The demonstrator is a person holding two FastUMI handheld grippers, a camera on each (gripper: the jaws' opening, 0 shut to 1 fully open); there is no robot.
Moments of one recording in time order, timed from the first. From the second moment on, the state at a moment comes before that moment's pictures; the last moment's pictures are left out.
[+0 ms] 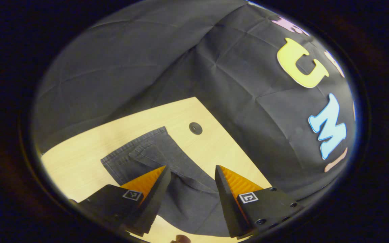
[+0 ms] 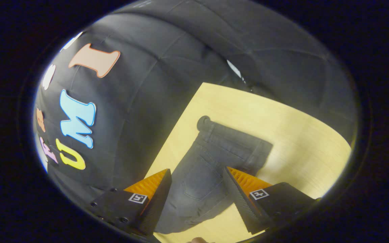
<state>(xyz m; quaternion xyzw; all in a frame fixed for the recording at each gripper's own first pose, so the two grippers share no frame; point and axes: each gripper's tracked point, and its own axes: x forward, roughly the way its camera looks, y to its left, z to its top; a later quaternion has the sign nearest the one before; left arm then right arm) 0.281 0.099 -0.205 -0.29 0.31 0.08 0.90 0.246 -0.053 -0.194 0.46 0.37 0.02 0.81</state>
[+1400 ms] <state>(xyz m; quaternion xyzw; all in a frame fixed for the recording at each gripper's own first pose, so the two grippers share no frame) 0.166 -0.015 -0.070 0.00 0.11 -0.02 0.99 0.246 -0.057 -0.254 0.50 0.33 -0.02 0.80</state>
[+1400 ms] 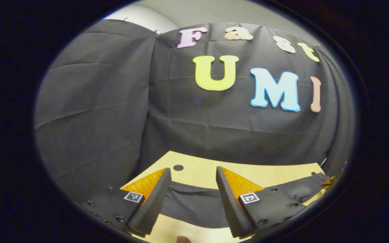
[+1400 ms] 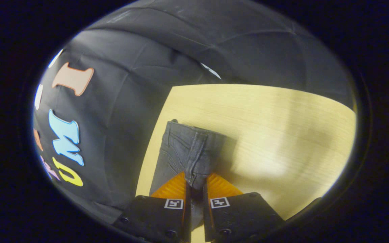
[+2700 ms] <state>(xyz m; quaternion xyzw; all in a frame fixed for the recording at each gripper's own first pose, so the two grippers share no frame) 0.154 -0.011 -0.052 -0.04 0.09 -0.14 0.99 0.093 0.209 -0.027 0.16 0.03 0.20 0.97</state>
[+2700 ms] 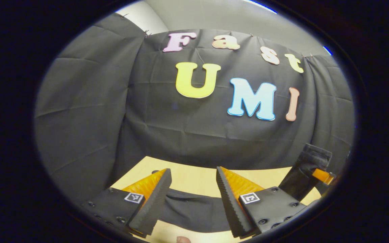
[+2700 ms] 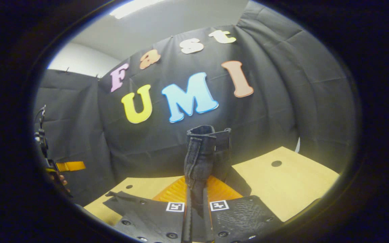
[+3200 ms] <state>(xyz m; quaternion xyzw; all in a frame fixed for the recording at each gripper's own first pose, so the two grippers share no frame) 0.137 0.031 -0.070 -0.04 0.11 -0.11 0.99 0.056 0.351 -0.148 0.06 0.11 0.32 0.94</state>
